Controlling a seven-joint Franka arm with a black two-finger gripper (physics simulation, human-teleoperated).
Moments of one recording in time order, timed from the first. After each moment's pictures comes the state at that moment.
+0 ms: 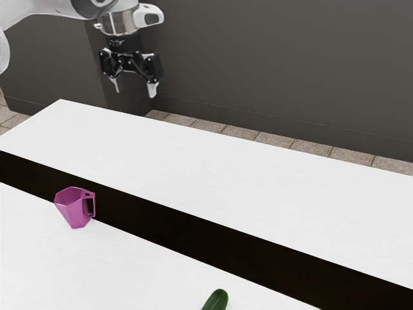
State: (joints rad) arm -0.23 0.19 0.21 -1.30 0.00 1.51 -0.11
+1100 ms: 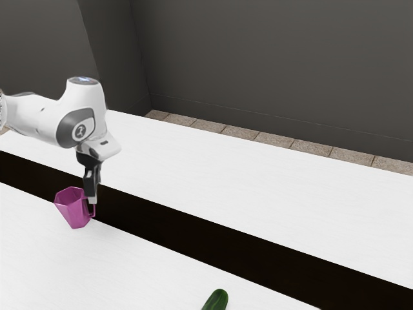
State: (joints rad) arm -0.12 0.08 0.31 -2.15 0.16 2.13 1.05
